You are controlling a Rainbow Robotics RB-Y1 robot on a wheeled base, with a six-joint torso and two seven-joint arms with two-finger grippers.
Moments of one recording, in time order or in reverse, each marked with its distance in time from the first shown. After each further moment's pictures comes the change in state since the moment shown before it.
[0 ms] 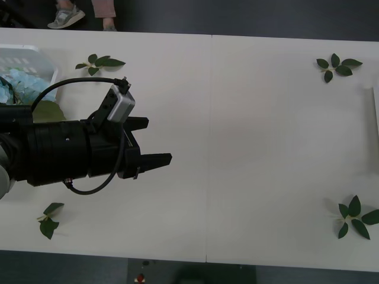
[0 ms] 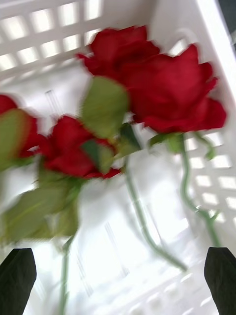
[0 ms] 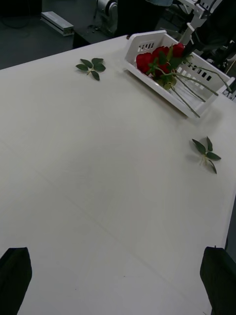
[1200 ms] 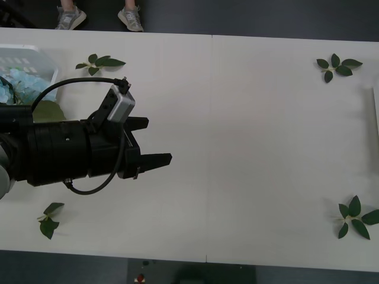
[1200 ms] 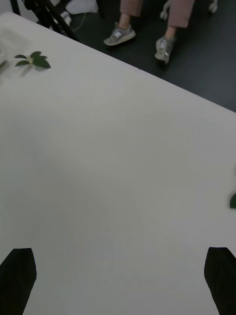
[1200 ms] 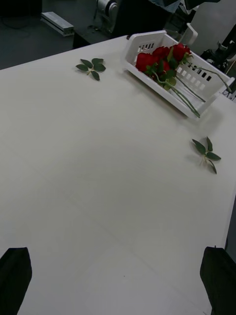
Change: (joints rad) right arm 0.000 0.001 -0.051 -0.299 -0.998 0.413 0.884; left arm 0.000 0.000 0.000 0.000 0.000 0.000 0.000
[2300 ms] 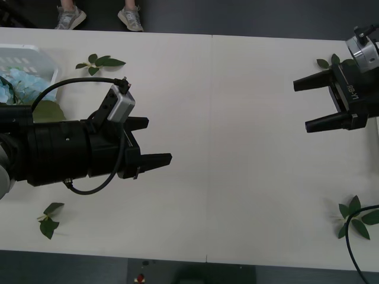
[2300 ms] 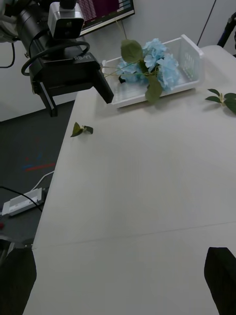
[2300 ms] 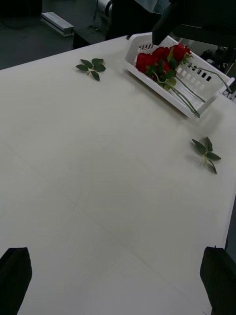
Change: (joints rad) right arm 0.000 0.301 0.150 -0.213 -0.211 0.268 0.244; left arm 0.000 0.000 0.000 0.000 0.000 0.000 0.000
